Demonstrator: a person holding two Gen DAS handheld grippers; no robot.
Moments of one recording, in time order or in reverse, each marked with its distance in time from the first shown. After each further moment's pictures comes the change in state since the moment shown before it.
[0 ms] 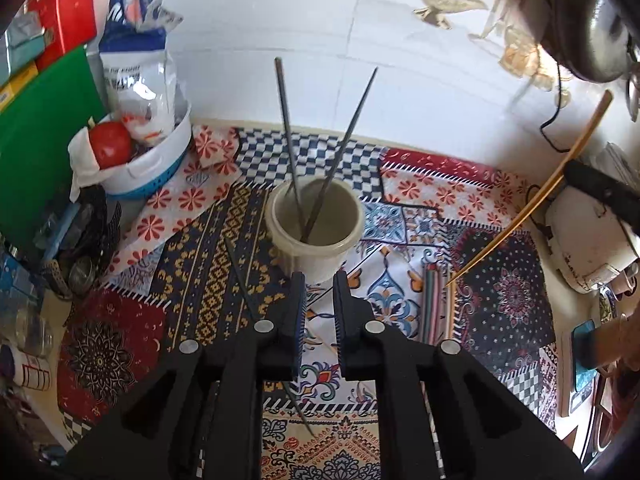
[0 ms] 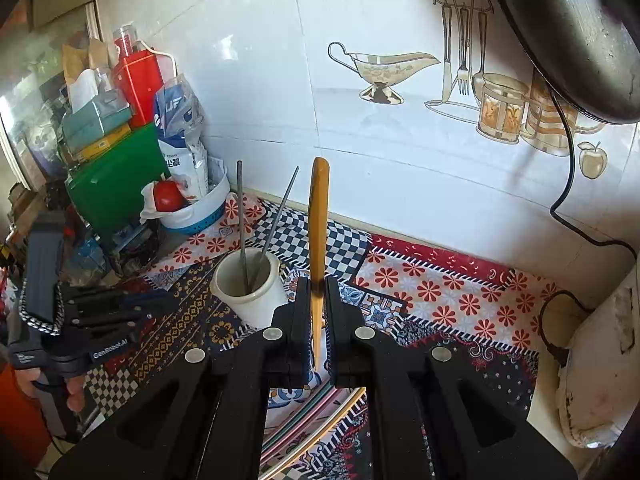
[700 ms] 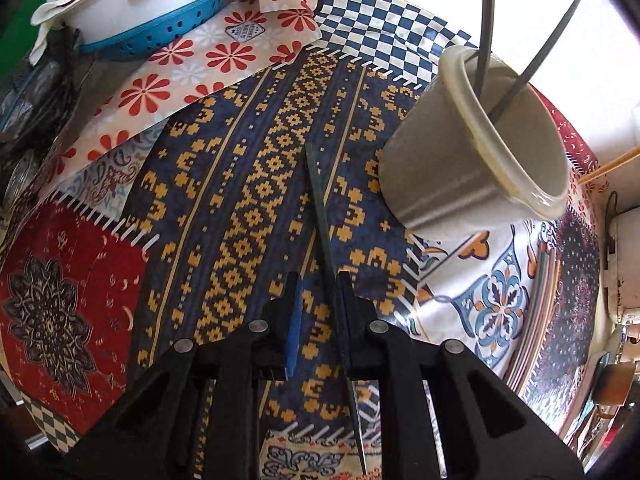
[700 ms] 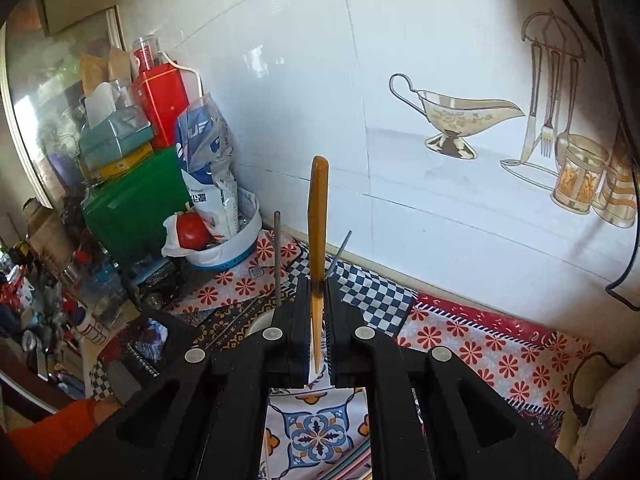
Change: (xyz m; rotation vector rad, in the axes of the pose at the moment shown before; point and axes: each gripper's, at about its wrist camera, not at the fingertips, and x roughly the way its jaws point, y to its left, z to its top) left arm 0.131 0.070 -0.022 -0.188 0.308 0.031; right arm 0.038 0.035 0.054 -0.055 -0.046 0.105
